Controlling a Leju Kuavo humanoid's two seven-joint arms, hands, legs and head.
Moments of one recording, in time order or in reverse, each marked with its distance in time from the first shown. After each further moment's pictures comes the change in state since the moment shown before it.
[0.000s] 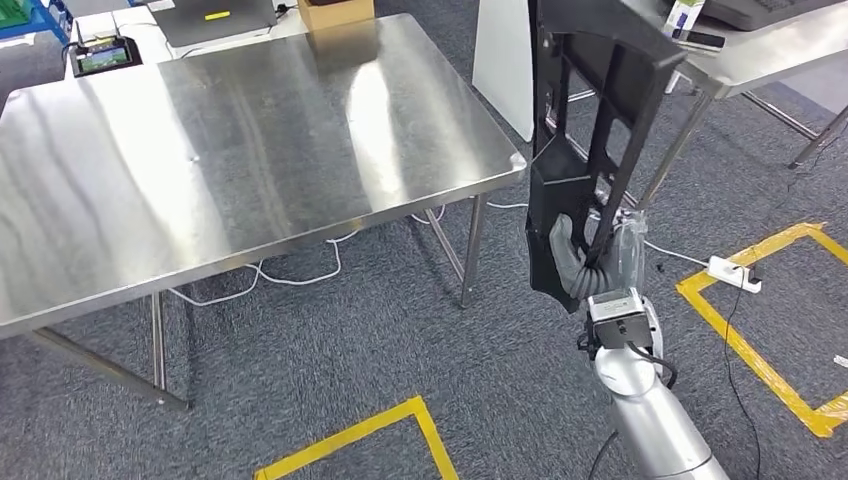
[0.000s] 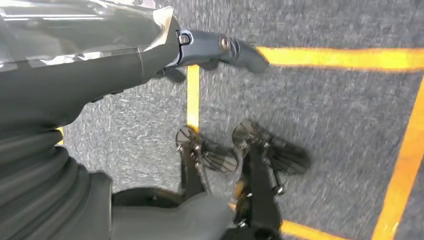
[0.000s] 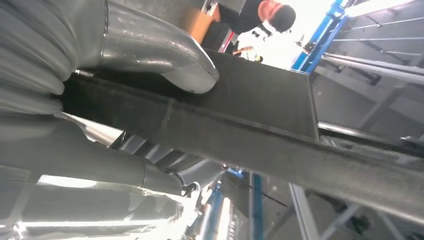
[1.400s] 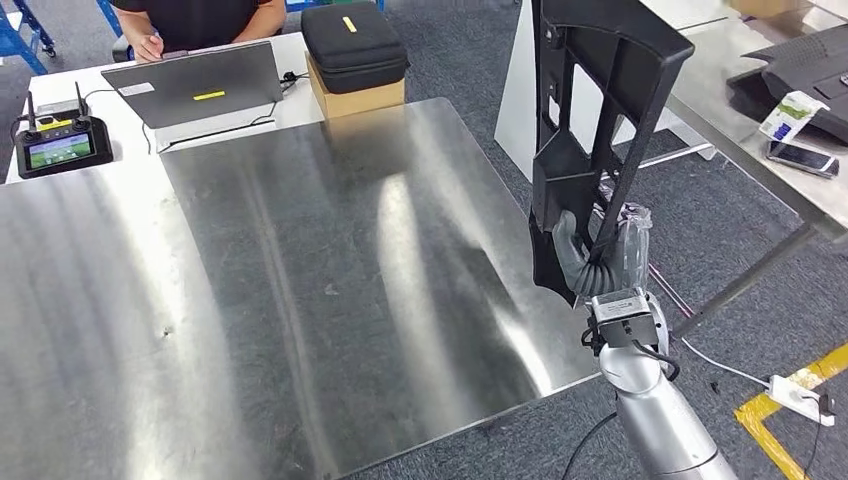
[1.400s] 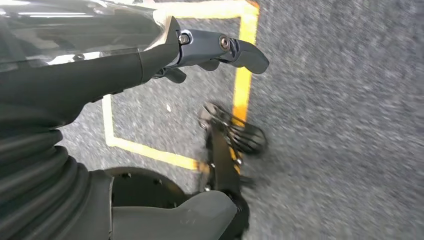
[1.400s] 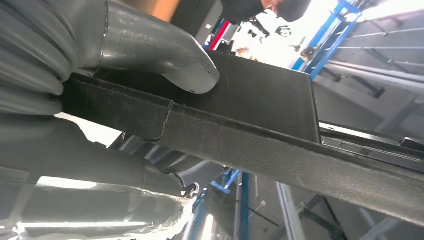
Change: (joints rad) left arm -0.003 -0.017 0.002 0.004 -0.001 -0.001 0.003; right arm 0.006 -0.029 -0.009 -0.024 -0.007 -0.001 0.002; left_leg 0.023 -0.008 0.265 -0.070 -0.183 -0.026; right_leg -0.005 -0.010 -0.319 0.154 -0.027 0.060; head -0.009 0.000
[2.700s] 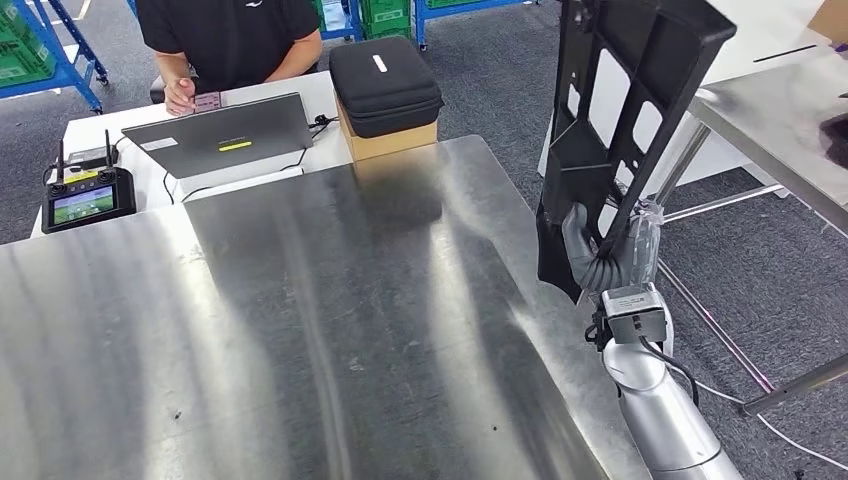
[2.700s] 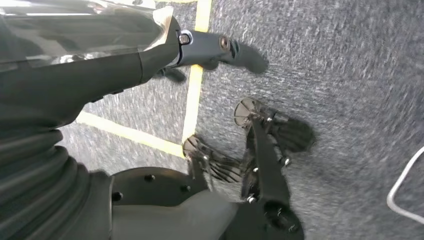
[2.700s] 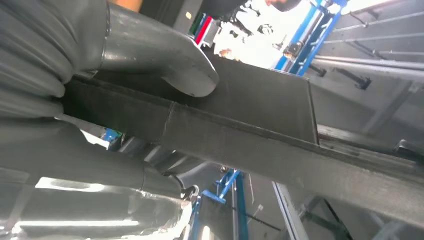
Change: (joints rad) left arm 0.009 0.007 0.003 0.006 0.000 -0.001 0.001; right arm -0.013 0.000 -0.004 -0.012 0.000 -0.002 0.000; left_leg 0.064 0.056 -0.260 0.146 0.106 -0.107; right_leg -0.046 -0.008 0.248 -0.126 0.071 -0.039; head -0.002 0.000
